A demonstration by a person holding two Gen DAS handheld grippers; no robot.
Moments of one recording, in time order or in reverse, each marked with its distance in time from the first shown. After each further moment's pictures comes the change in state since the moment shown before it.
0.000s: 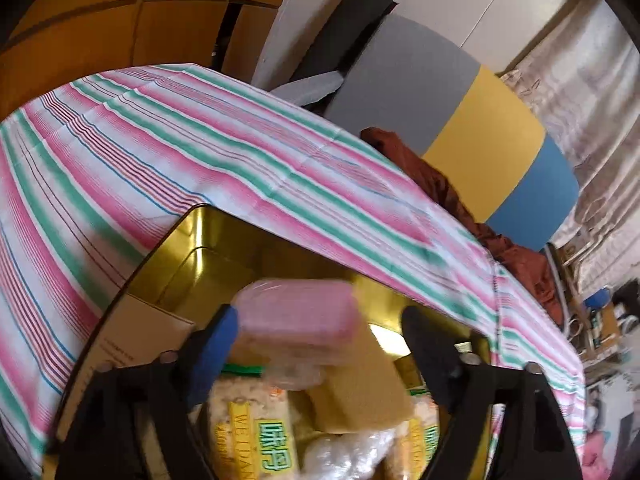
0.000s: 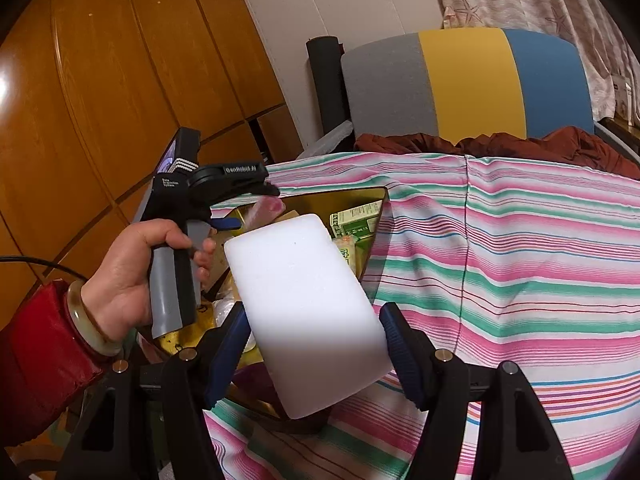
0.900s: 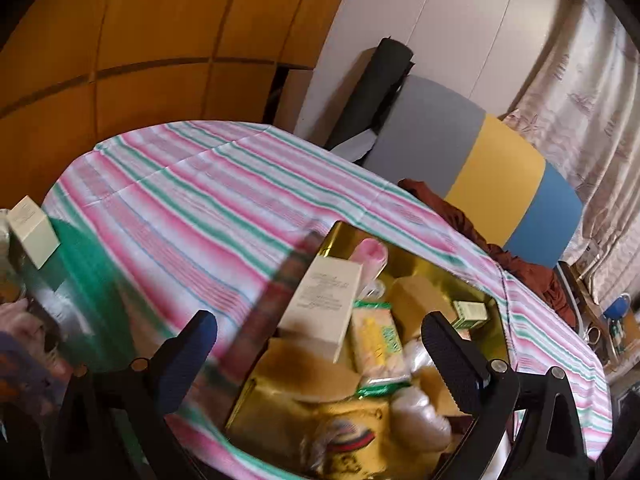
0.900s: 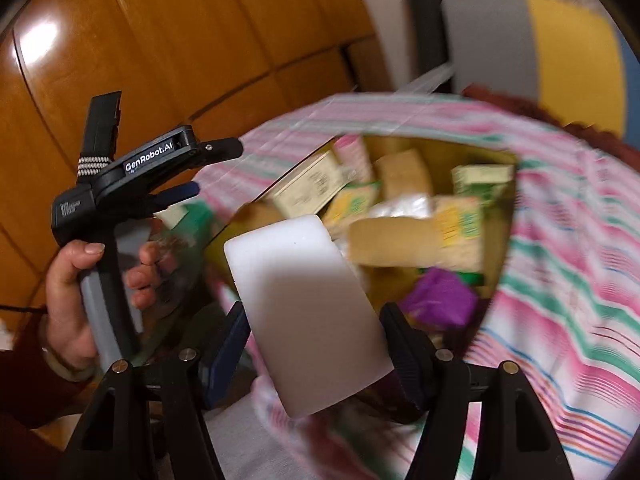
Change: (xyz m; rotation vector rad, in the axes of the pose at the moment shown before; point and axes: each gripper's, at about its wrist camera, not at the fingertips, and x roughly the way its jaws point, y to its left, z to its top) left arm -0.153 0.072 -0.065 0.022 -0.195 0.114; right arm 0.054 0.061 0.015 -0.172 0.375 0.327
